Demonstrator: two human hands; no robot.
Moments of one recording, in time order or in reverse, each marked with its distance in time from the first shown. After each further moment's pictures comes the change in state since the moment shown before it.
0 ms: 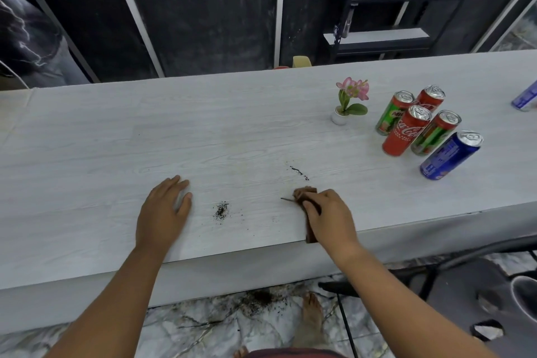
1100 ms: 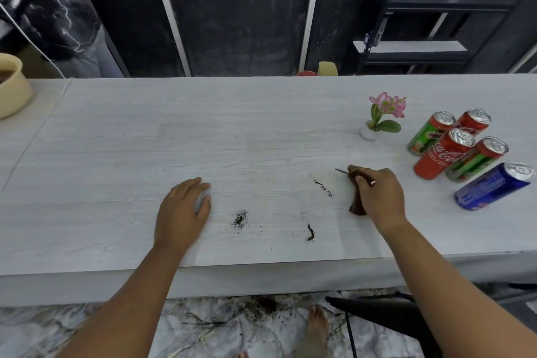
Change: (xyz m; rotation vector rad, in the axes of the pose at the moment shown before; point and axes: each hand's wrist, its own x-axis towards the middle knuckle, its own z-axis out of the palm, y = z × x) left_hand 0.007 -0.009 0.006 0.060 0.069 0.066; right_hand 0.103 0.015 -0.041 -0.055 0.101 0.108
